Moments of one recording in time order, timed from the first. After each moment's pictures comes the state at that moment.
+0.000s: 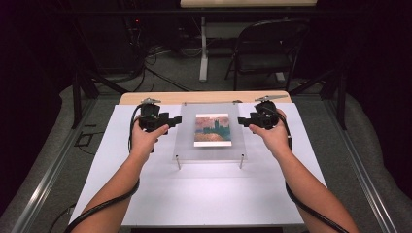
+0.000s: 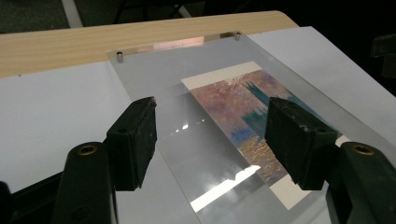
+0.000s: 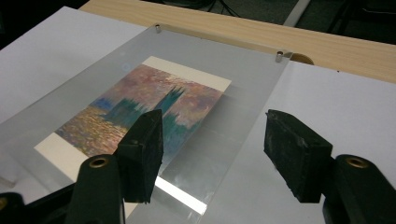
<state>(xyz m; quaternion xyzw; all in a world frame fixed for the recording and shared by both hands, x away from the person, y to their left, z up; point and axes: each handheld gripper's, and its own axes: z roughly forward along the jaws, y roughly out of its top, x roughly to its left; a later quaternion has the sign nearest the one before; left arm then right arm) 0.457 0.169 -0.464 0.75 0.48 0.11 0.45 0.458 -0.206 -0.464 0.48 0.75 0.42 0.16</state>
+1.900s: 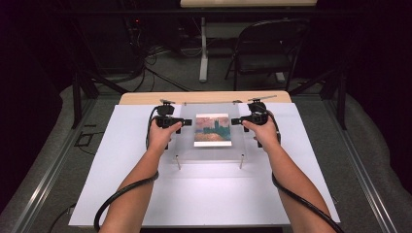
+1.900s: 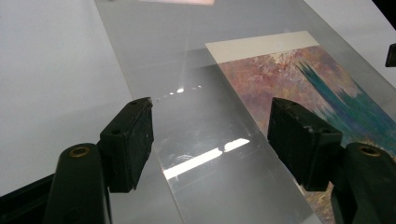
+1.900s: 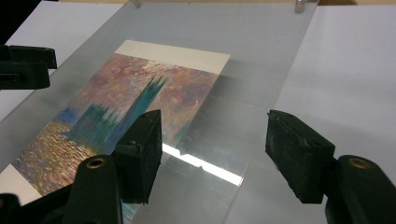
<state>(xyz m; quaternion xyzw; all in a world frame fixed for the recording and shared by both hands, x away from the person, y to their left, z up) 0.513 0.141 -0.519 0.74 0.54 0.04 0.39 0.507 -0.198 -0.512 0.55 0.73 0.40 0.05</state>
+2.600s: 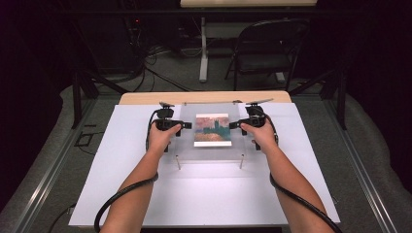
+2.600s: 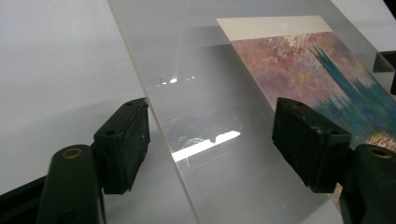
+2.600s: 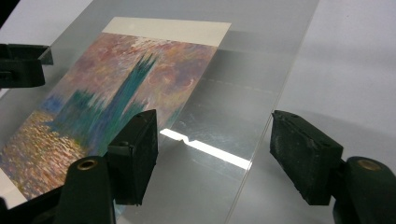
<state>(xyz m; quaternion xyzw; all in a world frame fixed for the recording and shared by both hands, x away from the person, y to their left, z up) 0.515 0.144 -0.536 0.73 0.56 0.01 0.38 0.513 -0.195 -0.532 0.56 0.73 0.39 0.02</state>
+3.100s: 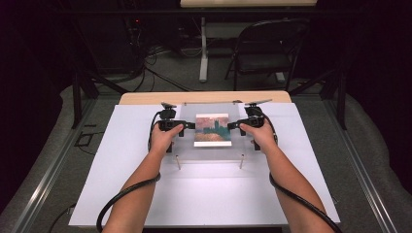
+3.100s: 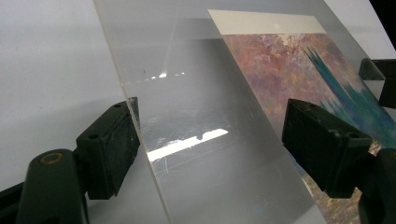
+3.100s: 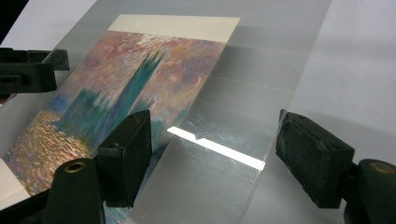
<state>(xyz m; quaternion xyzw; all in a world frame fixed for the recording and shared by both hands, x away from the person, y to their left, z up) 0.517 0.137 -0.540 0.72 0.57 -0.02 0.39 0.514 -0.192 -0.535 0.56 0.73 0.39 0.01</state>
